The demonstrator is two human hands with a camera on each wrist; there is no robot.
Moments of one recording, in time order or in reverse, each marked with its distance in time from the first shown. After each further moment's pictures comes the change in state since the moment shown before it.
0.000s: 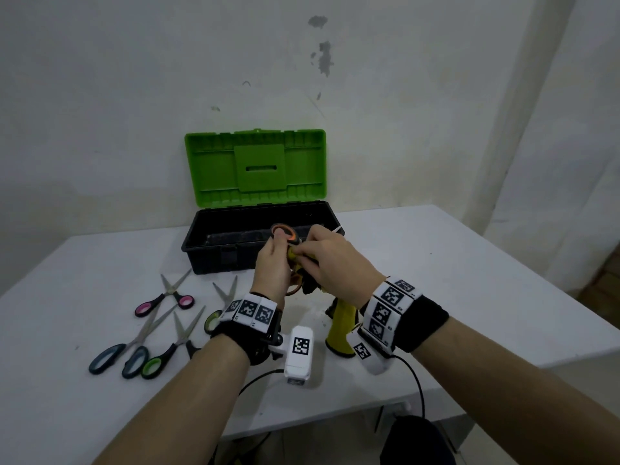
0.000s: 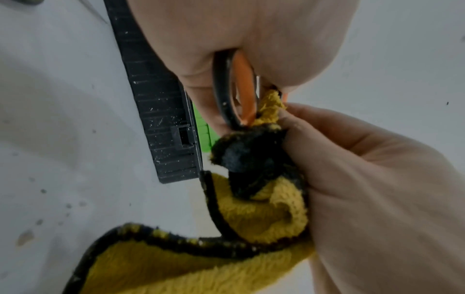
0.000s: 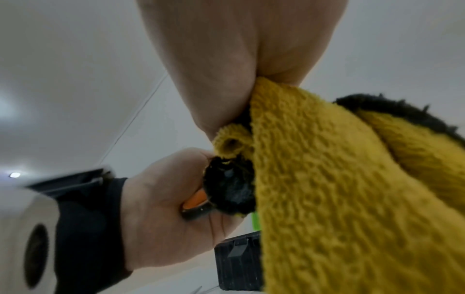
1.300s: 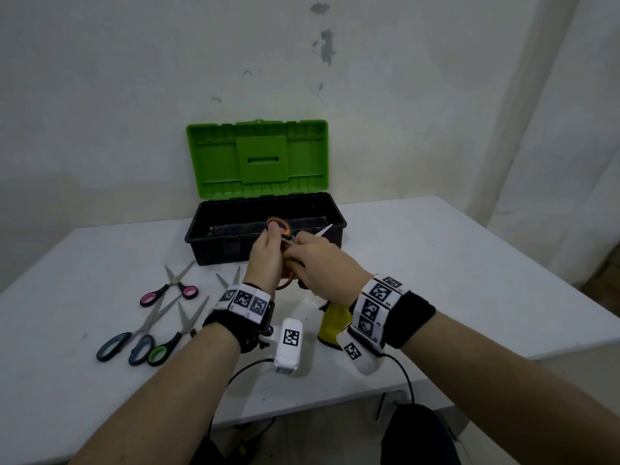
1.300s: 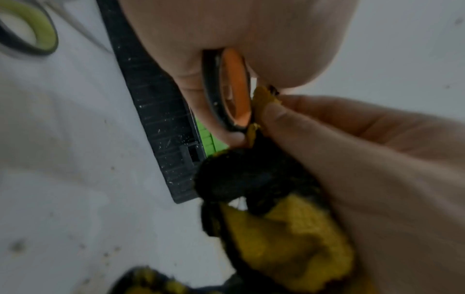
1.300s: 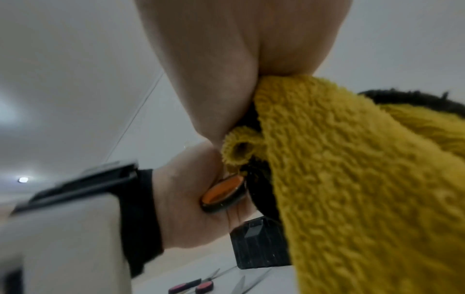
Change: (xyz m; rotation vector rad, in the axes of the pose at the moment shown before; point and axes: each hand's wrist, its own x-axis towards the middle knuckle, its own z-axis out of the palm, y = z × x) left_hand 0.002 0.004 -0.013 0.070 0.021 -0.019; right_hand -0.001 -0.014 0.020 -0.015 -0.162 0.013
